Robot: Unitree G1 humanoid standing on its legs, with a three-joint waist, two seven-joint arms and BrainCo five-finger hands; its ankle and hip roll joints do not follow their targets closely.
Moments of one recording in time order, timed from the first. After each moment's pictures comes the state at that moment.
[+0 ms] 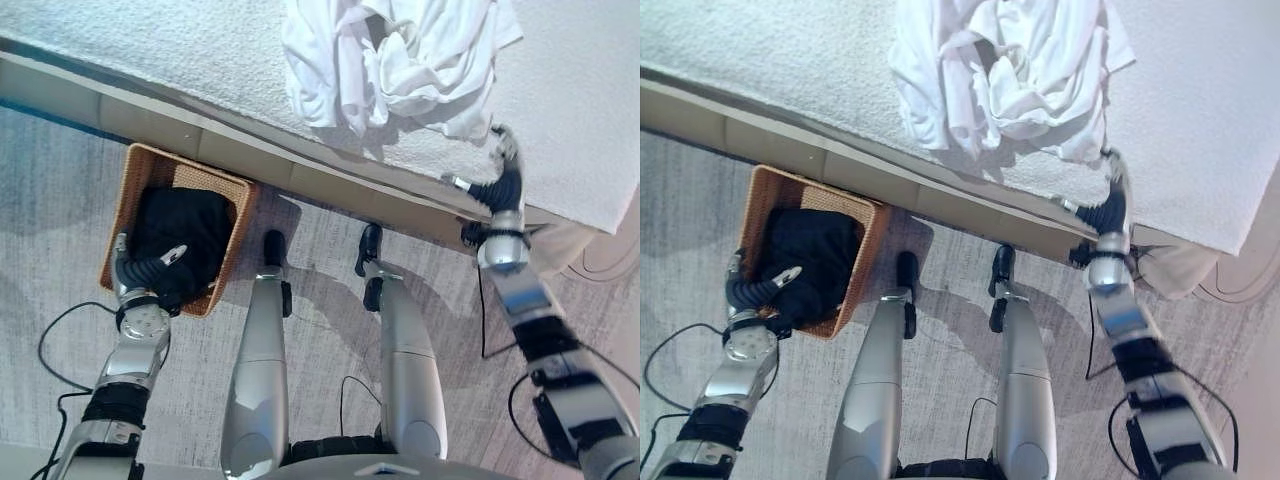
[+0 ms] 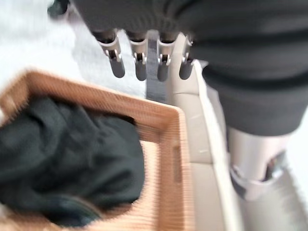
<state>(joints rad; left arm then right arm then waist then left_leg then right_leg) -0.17 0.47 0.00 0.41 -0.30 -0.12 0.48 -0.65 -0.53 0.11 0.42 -0.08 -0.10 -0.54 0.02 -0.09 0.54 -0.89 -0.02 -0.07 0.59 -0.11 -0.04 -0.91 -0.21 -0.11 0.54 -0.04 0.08</state>
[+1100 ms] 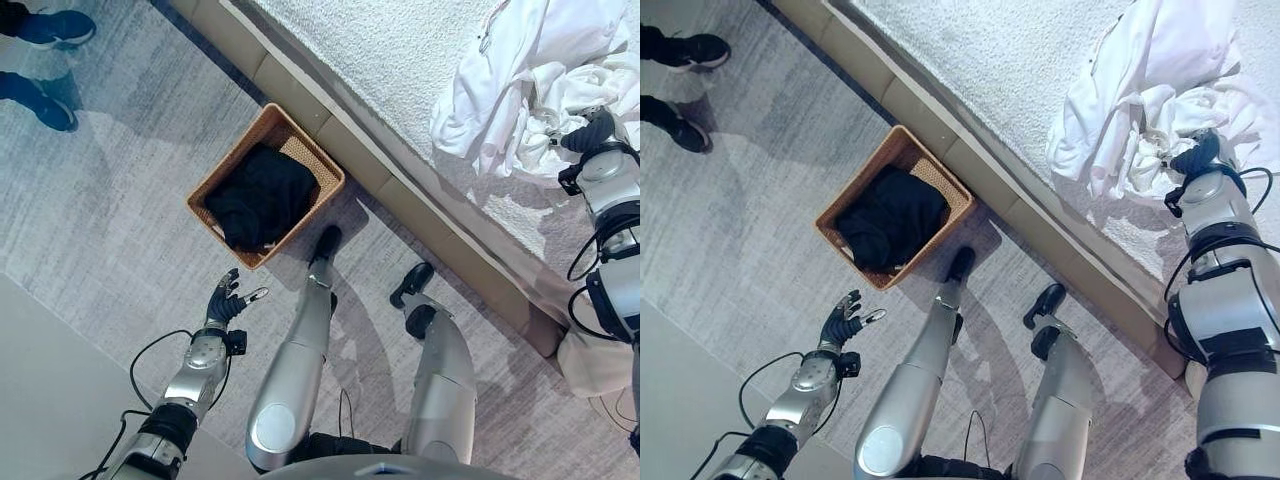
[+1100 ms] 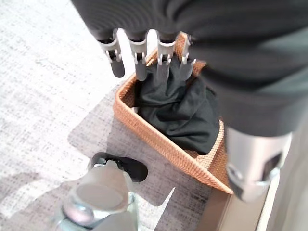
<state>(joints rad) -0.14 0.41 -0.29 0.55 -0.39 -0.12 0.23 -1.21 -0.80 0.48 1.34 0.00 0.05 -0.18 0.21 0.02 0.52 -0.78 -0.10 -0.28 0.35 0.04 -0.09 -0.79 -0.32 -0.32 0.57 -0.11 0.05</state>
